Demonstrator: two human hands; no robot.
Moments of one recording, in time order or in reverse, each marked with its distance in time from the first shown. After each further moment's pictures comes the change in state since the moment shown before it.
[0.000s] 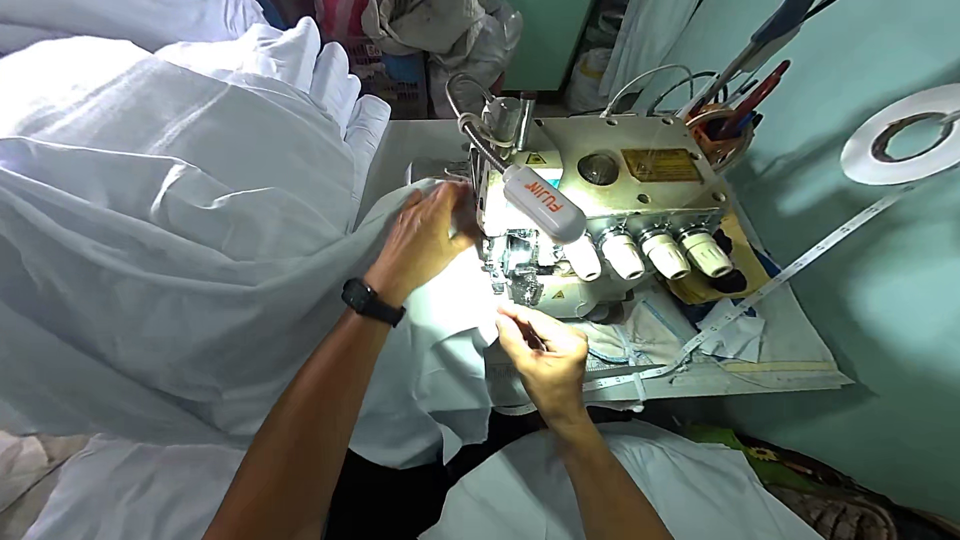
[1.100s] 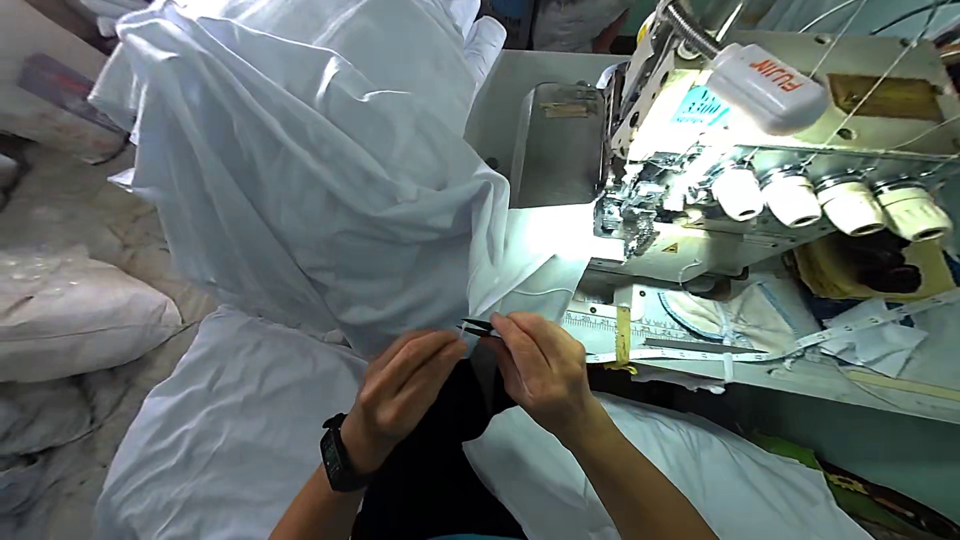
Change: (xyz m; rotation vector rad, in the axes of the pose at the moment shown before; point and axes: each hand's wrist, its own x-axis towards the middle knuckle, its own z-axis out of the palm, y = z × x) left_hand -0.250 0.052 -0.030 0.130 0.482 0.197; right_hand -0.063 -0.059 0.034 -0.115 -0.273 -0.542
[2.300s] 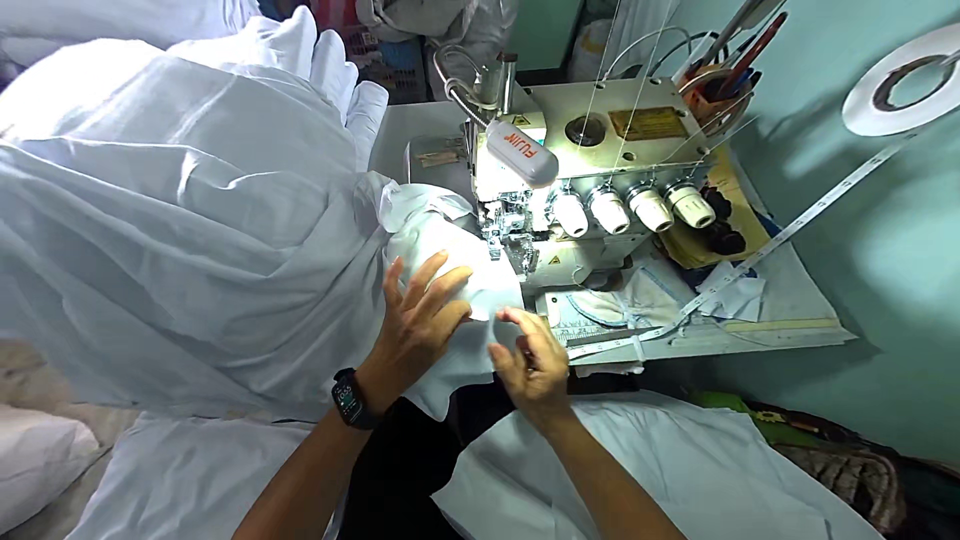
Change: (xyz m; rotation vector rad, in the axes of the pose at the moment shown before) left_hand 0.077 -0.041 0.104 0.002 -0.262 0.208; right_hand -0.039 0.052 -0.027 0.136 0.231 0.451
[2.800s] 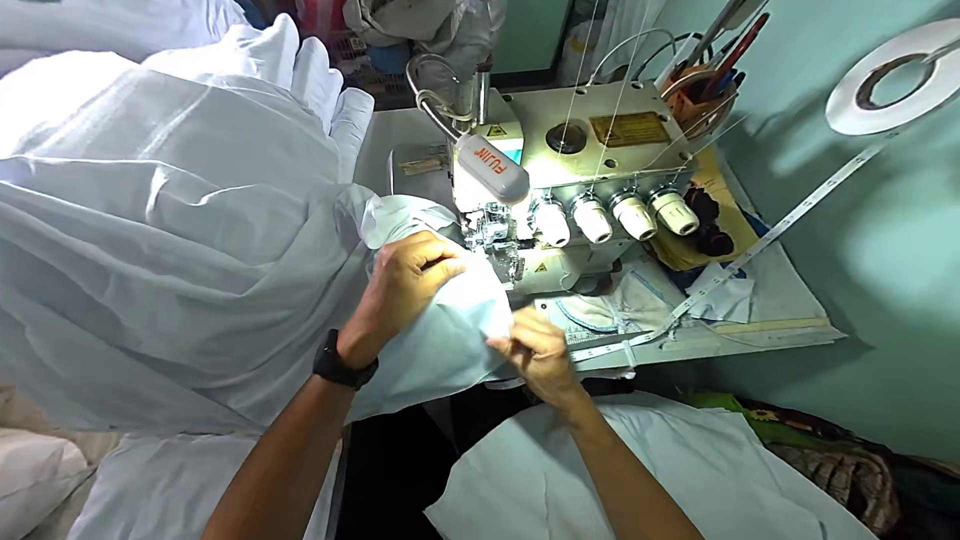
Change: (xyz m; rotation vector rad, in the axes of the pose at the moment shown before) left_hand 0.062 -0.018 -0.016 -0.484 -0.149 -0.300; right_hand 0.015 0.039 -0.023 -0.052 -0.130 -0.051
